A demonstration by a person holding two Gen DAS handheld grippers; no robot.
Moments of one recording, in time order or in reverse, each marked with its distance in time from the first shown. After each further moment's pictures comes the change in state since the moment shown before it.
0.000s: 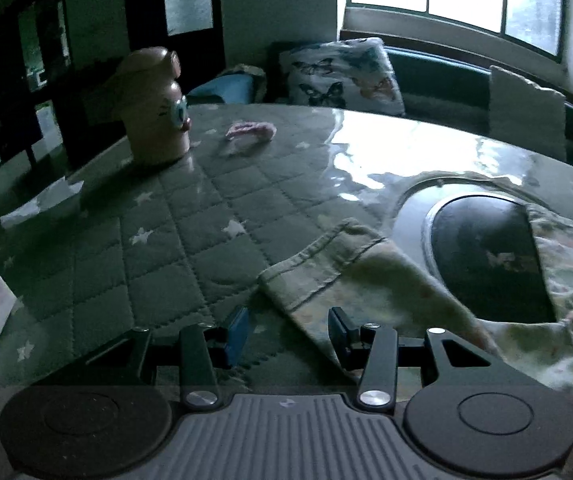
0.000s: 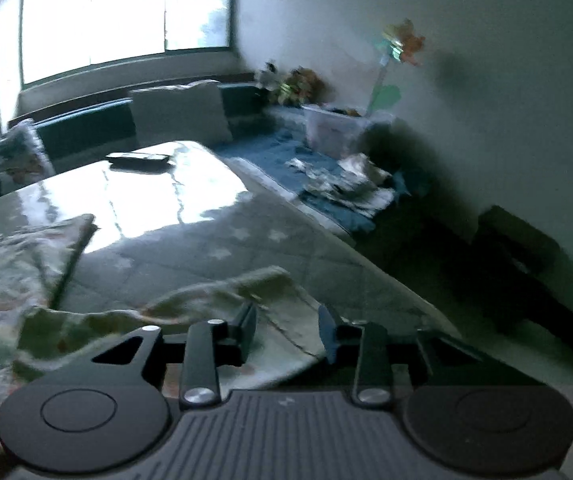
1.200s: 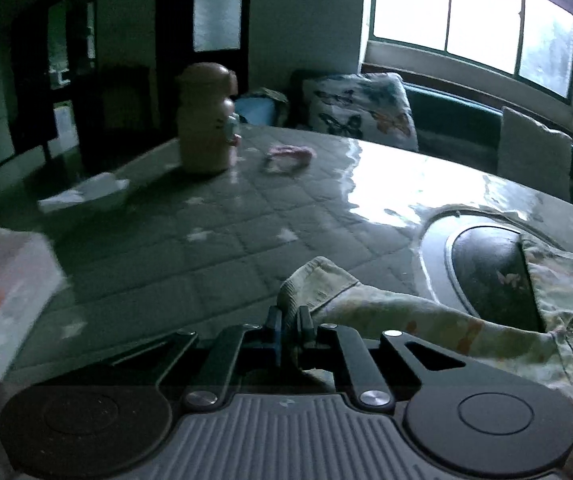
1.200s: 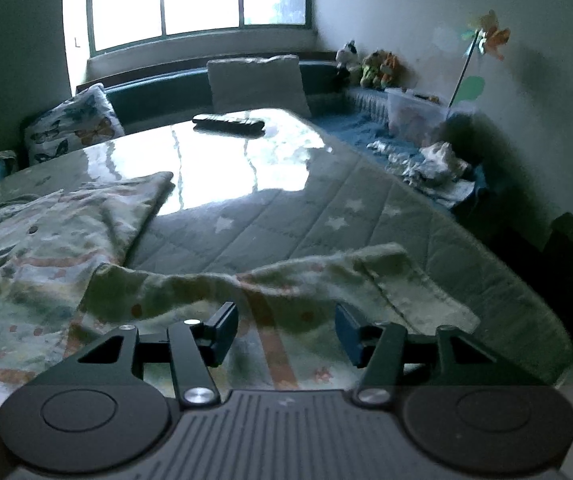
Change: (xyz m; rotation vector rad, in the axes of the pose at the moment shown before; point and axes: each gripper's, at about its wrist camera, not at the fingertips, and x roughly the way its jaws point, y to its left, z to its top) left arm -0.049 0.048 -0.025 -0.089 -0.111 0.014; right arm 0.023 0.048 -0.012 -0.082 0.089 0.202
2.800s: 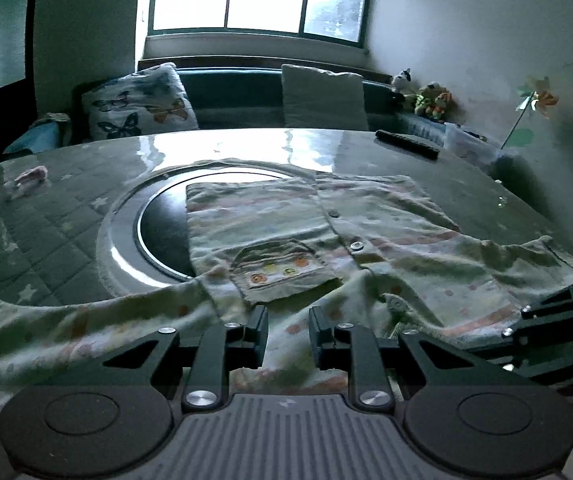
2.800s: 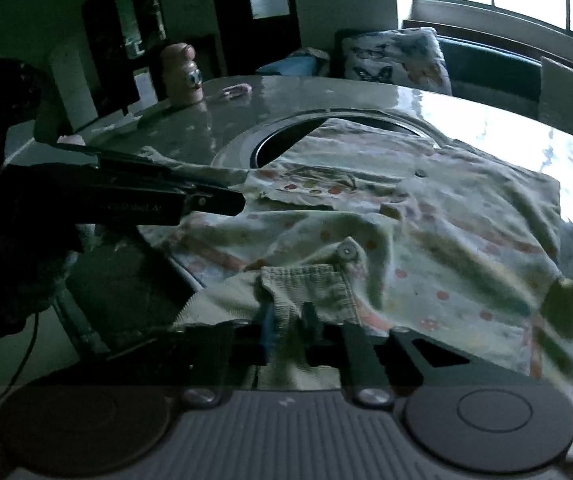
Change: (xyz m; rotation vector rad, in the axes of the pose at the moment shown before) left arm -0.061 -0.147 -0.053 0.346 0.054 -0.567; right arm -0.069 0.204 -0.033 -0.549 0.164 0.762
